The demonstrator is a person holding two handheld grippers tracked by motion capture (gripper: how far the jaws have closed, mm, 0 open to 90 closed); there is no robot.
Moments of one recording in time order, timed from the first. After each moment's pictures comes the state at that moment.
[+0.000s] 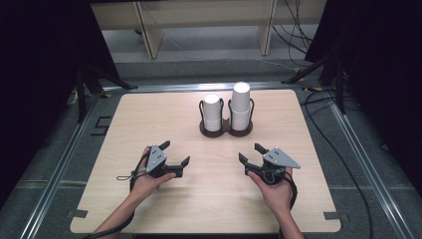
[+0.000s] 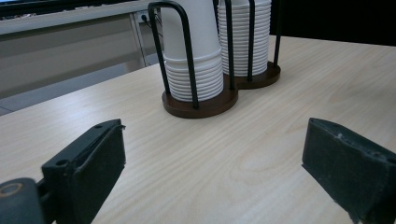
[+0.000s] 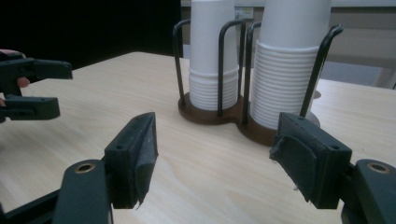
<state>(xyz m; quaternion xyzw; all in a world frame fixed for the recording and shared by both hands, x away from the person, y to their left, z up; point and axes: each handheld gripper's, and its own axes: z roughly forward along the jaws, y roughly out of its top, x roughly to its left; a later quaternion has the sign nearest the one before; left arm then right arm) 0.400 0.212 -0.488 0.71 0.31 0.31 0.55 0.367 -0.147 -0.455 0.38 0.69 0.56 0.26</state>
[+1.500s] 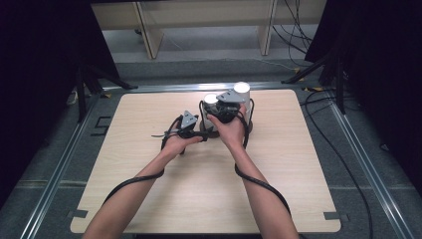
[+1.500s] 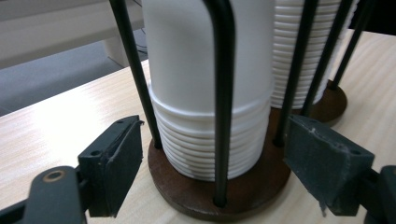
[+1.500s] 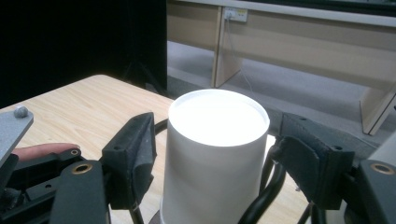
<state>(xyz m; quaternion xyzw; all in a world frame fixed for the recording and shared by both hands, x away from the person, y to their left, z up) 0.529 0.142 -0.489 0.75 0.33 0.25 0.52 0.533 -0.031 -0.405 0.38 0.71 0.51 0.30</state>
